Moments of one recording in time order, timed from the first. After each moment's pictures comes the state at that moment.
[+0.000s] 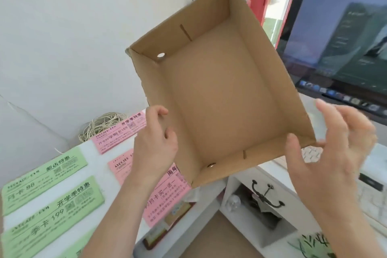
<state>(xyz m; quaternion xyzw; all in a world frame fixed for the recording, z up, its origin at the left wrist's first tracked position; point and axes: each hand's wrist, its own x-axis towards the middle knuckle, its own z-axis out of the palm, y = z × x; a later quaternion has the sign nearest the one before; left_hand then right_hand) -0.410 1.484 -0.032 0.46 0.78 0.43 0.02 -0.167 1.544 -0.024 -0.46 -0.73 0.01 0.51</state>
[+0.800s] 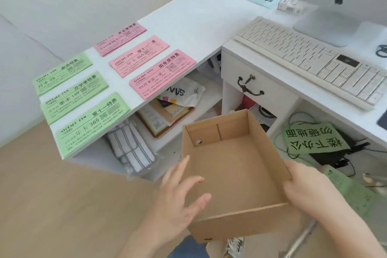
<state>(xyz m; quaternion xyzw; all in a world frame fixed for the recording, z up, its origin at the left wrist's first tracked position) -0.211 1.207 -0.191 0.55 0.76 0.13 0.33 0.024 1.368 -0.181 -0.58 -0.75 0.28 -0.13</state>
